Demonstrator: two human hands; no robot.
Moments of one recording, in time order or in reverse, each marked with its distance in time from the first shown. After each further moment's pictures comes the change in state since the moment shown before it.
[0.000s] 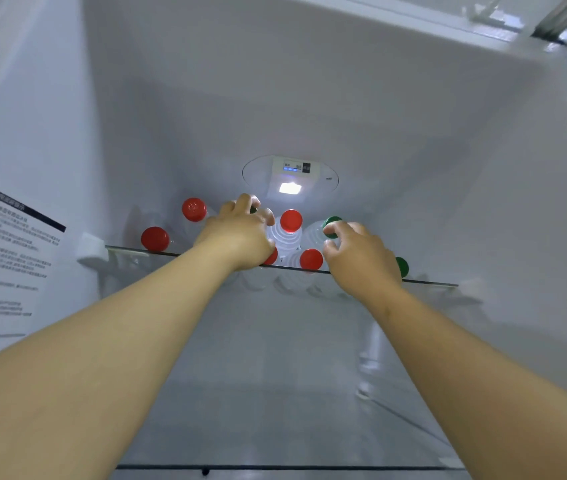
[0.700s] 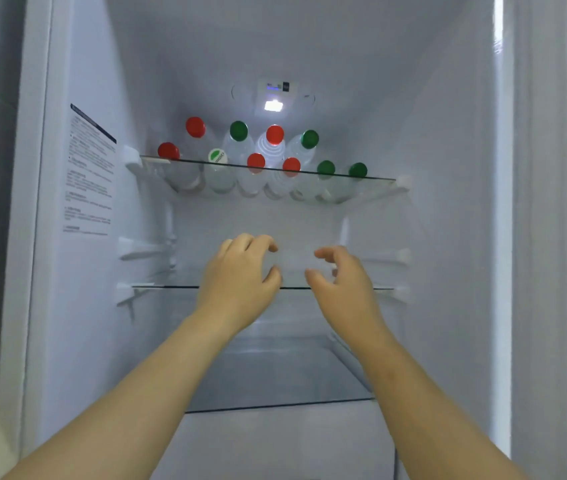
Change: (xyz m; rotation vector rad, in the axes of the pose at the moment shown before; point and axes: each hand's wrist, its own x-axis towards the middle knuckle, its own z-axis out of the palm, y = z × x) left_hand -0.221 0.045 0.017 -0.335 0.092 0.021; right_hand -0.218 -0.014 -0.027 0.566 -0.109 0.285
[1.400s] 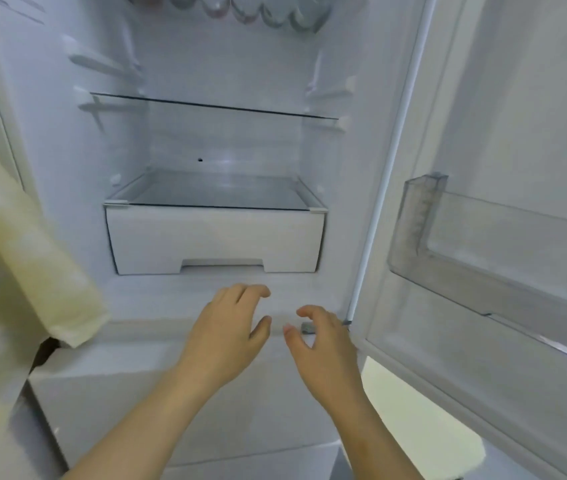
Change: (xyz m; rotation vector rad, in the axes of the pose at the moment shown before) left_hand -0.280 0.122 0.012 -0.091 -0.489 -0.196; right_hand -0.283 0.089 -0.097 -0.230 -0.418 0.427
